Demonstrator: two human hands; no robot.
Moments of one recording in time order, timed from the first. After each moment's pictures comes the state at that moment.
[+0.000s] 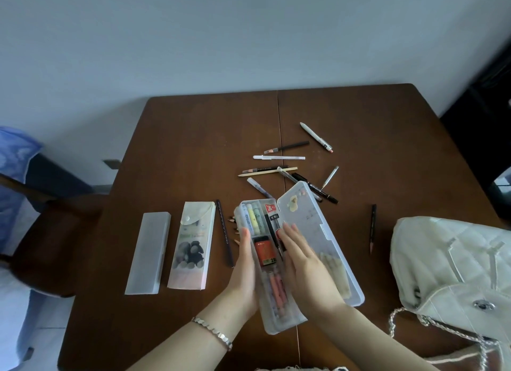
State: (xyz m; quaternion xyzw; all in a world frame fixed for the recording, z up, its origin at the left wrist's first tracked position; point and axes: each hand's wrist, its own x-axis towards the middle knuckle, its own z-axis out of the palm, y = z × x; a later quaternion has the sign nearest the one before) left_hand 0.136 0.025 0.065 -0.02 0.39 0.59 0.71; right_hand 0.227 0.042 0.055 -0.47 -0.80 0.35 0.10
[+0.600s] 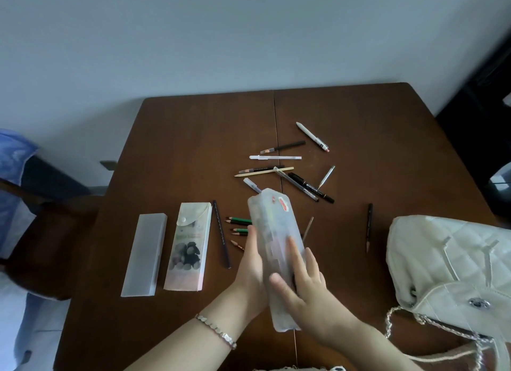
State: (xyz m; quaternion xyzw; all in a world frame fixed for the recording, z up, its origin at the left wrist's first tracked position) left_hand 0.129 0.029 0.068 0.05 0.56 0.44 0.70; right_hand 0.246 0.031 0.067 -0.49 -0.67 0.56 -0.03
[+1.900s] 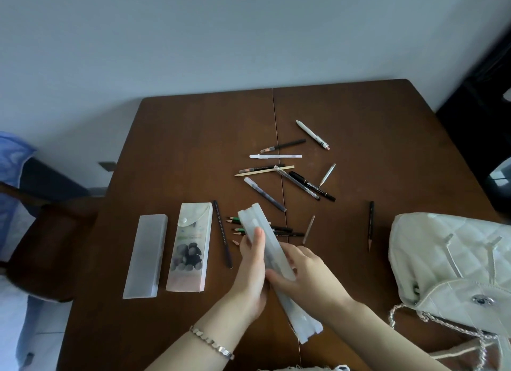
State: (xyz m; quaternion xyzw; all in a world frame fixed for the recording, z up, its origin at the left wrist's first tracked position) left_hand 0.127 0.026 0.057 0.04 0.64 0.45 0.62; right_hand 0.233 0.050 0.060 -0.50 -0.74 0.44 0.03
